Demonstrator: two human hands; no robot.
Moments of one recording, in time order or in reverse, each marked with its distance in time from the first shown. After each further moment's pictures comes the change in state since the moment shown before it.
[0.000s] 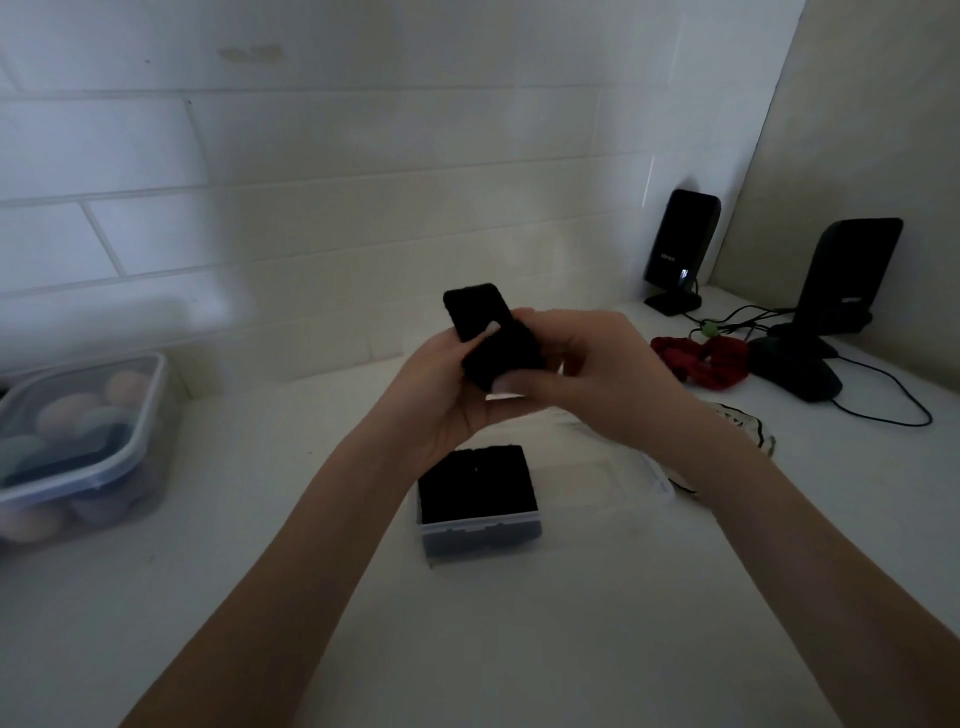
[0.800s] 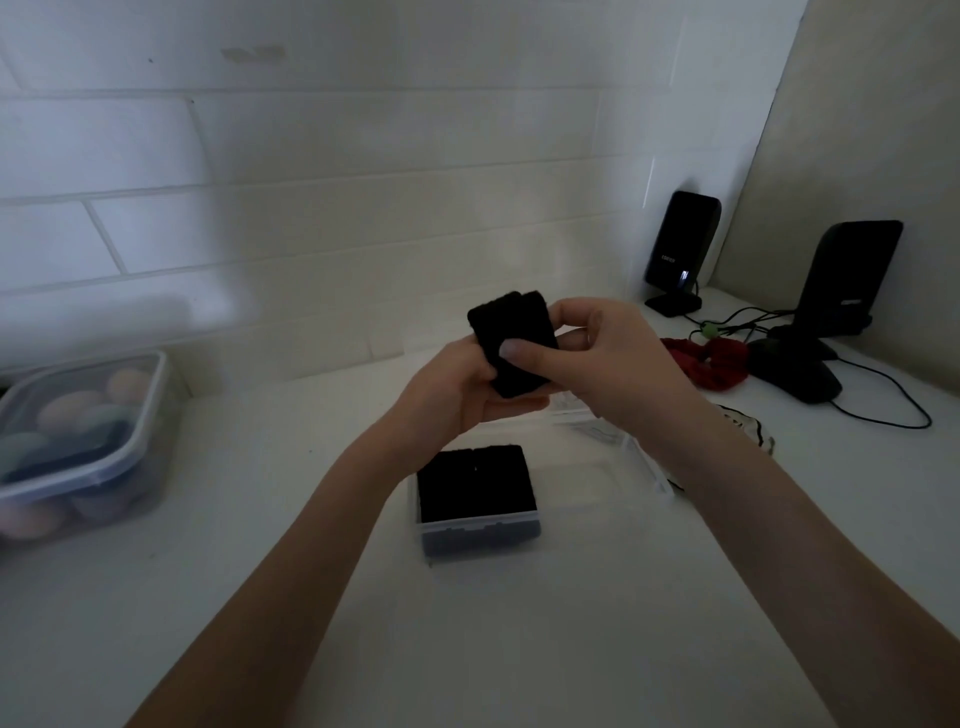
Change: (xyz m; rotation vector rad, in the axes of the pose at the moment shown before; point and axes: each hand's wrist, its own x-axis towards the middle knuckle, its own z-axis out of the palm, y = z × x) left_hand 0.003 -0.003 0.000 0.185 -0.058 -0.035; right_hand 0.002 -0.006 0.001 0.325 0.171 0.423
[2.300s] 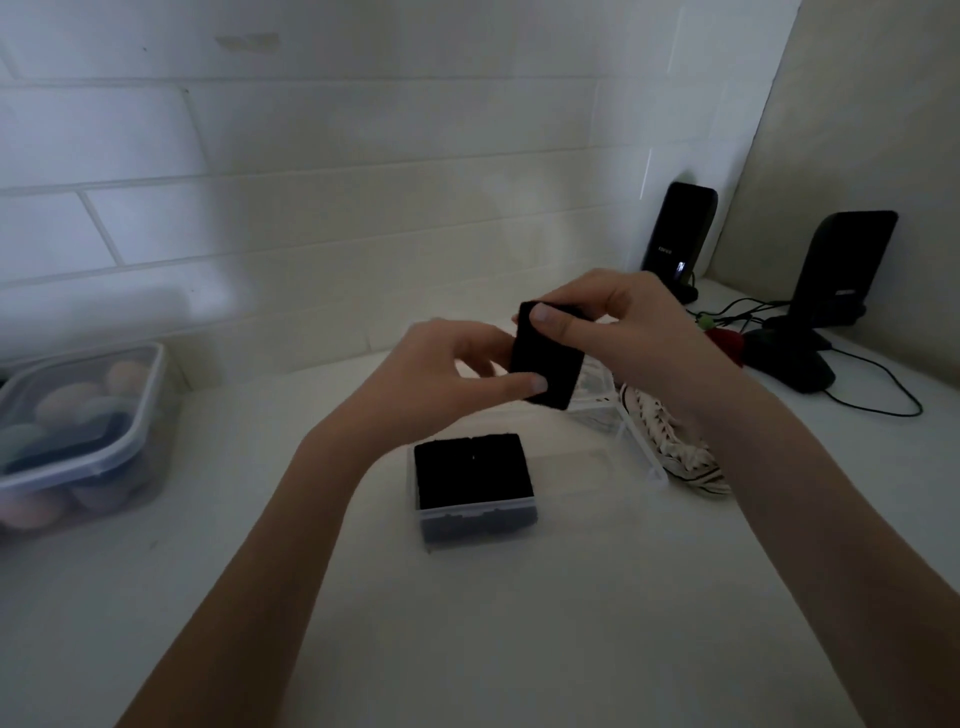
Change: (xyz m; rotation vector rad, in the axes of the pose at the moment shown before) left_hand -0.016 0.017 -0.008 0.968 0.071 0.247; right_hand 0.004 -0.002 -0.024 -0.239 -0.015 -0.209
